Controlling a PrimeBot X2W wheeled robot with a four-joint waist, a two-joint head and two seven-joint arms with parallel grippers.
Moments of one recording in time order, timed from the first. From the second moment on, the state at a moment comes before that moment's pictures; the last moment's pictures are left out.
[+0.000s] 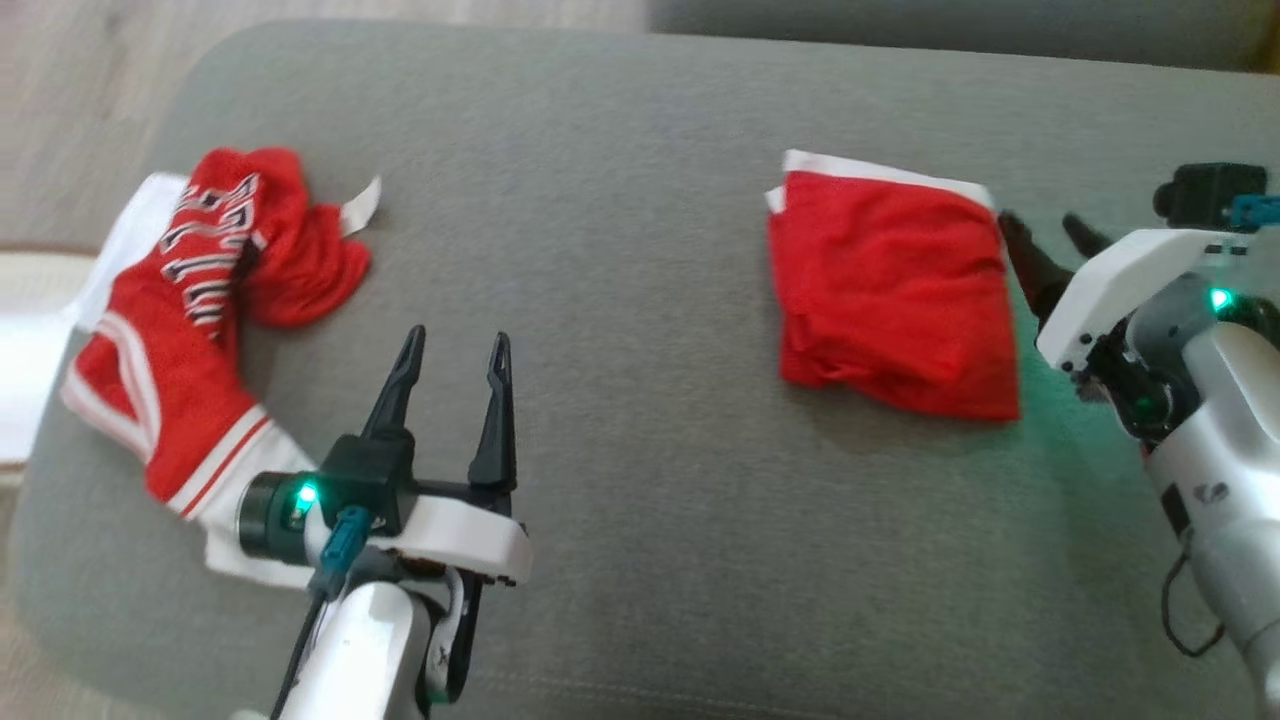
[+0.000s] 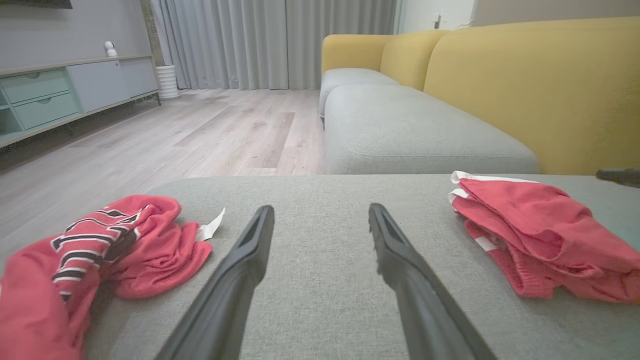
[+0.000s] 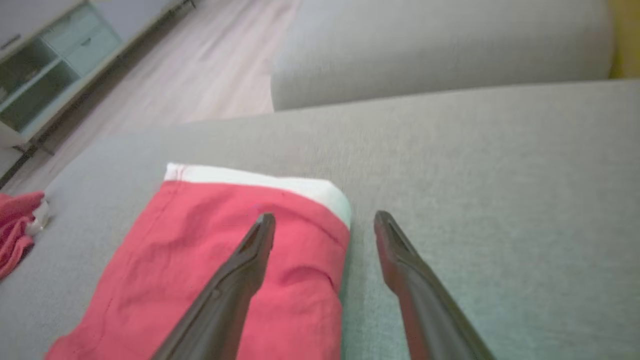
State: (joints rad) left arm -0.16 0.05 -0.34 0.17 -0.12 0.16 -0.25; right arm -0.72 -0.34 0.40 0.84 0.72 0.12 0.17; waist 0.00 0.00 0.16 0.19
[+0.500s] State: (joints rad) left arm -0.18 0.05 -0.37 0.16 -0.13 0.19 -0.25; right arm -0.79 -0.35 0.51 0.99 0.94 0.12 0.48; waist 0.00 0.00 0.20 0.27
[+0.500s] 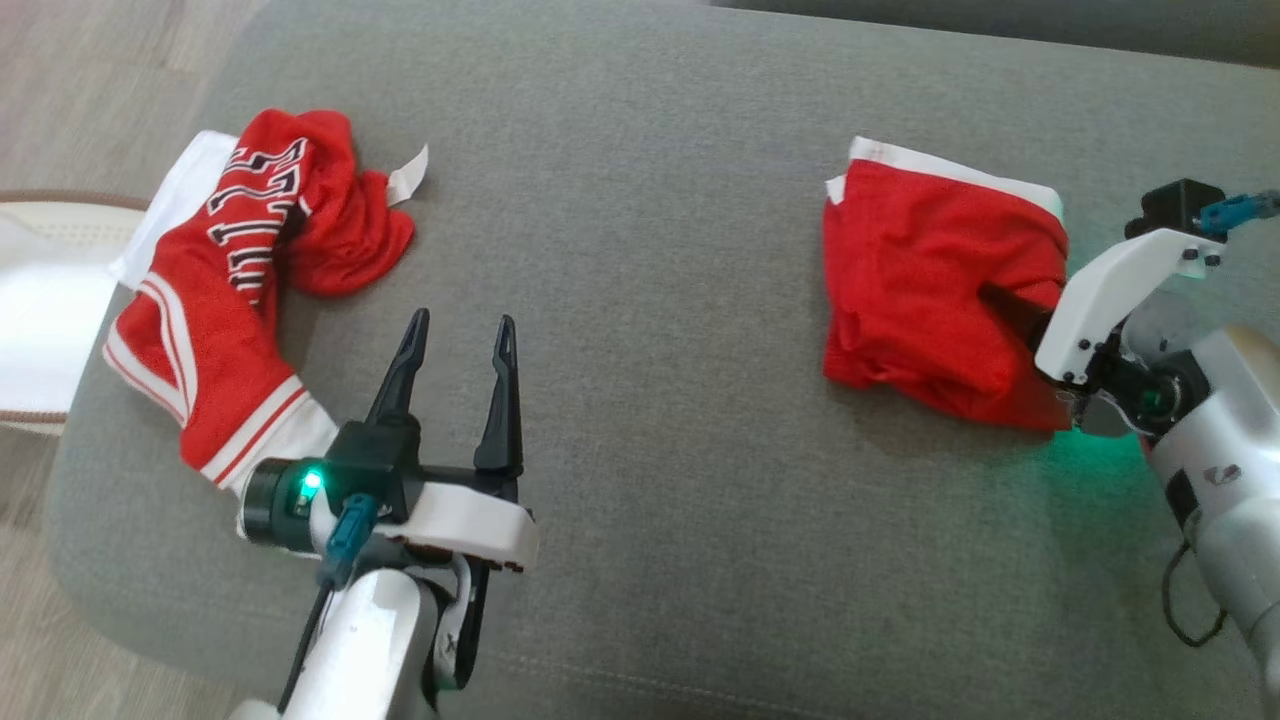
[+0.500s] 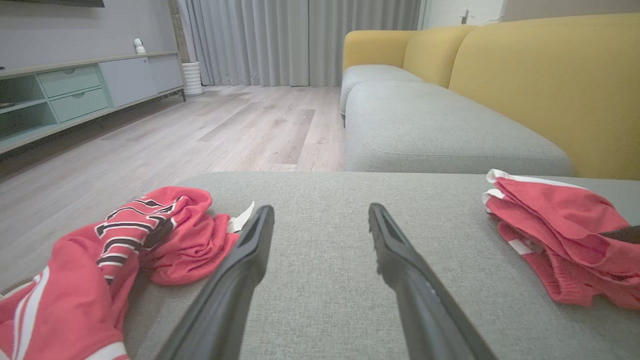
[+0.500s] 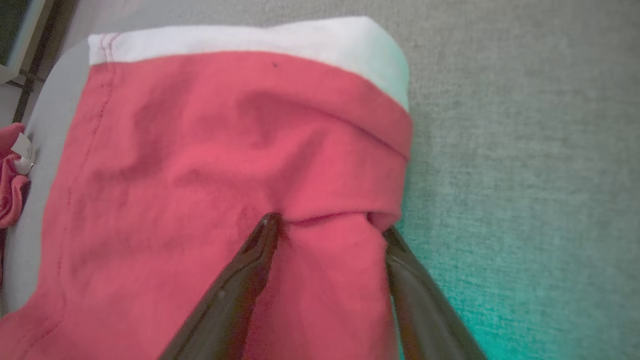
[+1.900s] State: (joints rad) left arm -0.24 0.05 -0.47 0.22 -0.12 0.11 -0.25; right arm -0.82 -0.47 0.82 0.93 1.14 0.12 0.17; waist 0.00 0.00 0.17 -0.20
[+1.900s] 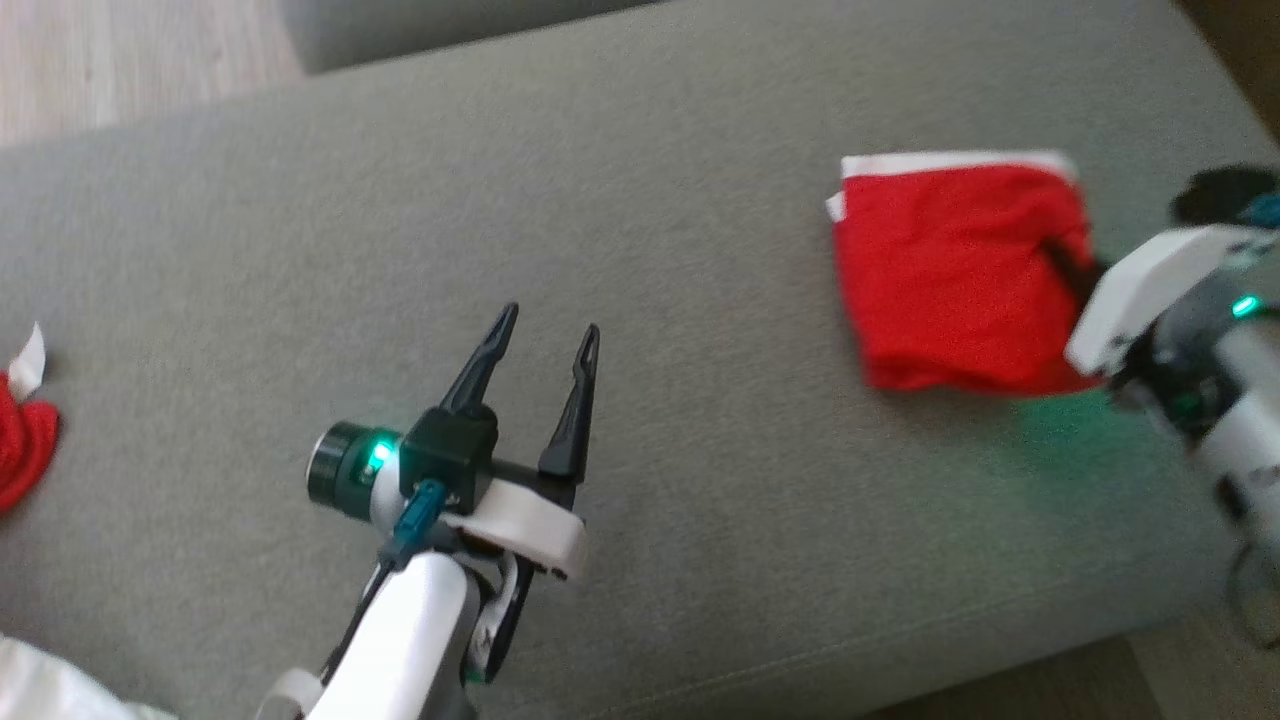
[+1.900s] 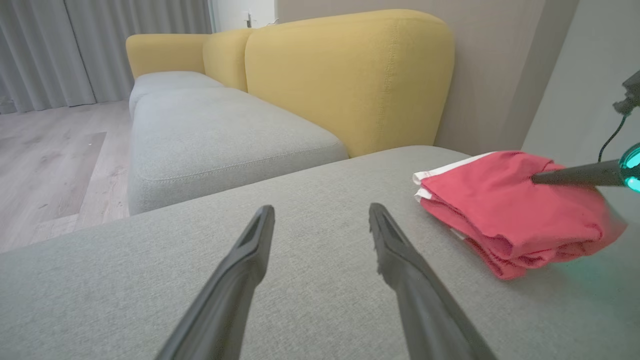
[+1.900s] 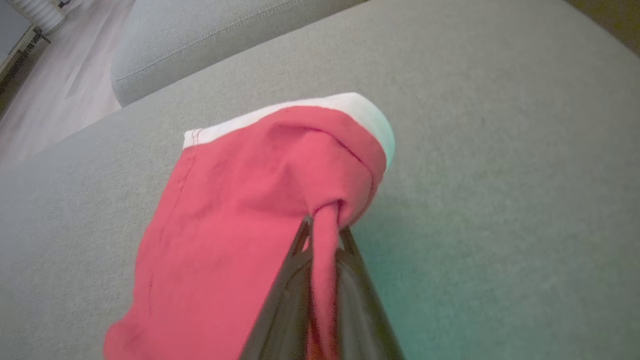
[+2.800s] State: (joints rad) left arm -0.39 0.05 -0.48 0.23 -0.04 0.14 -0.25; right arm -1.22 -0.80 1.06 1.03 1.02 0.12 0.22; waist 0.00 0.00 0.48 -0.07
